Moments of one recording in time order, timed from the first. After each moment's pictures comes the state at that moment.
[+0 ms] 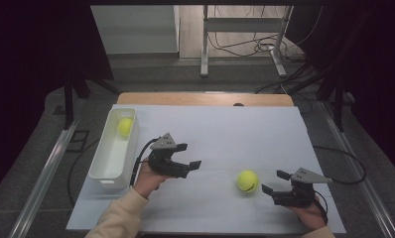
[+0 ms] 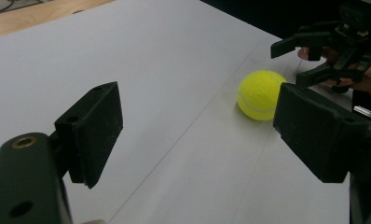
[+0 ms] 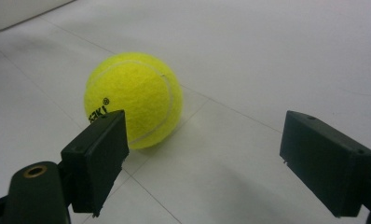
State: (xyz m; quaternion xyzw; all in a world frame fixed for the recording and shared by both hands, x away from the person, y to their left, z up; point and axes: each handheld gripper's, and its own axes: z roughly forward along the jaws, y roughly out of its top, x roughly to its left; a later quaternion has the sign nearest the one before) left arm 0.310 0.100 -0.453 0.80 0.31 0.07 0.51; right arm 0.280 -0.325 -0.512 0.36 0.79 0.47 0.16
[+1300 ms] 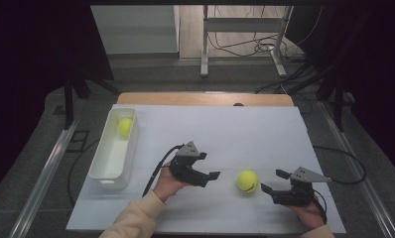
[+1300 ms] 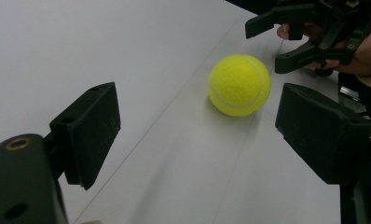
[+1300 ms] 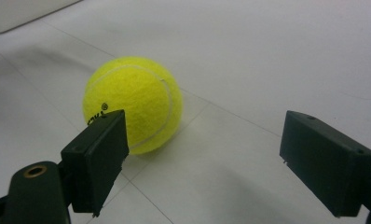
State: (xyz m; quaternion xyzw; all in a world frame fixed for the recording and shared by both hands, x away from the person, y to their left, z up) left arm 0.312 0.046 -0.473 0.83 0.27 0.03 0.48; right arm 0.282 -0.324 -0.513 0.36 0.78 0.48 0.16
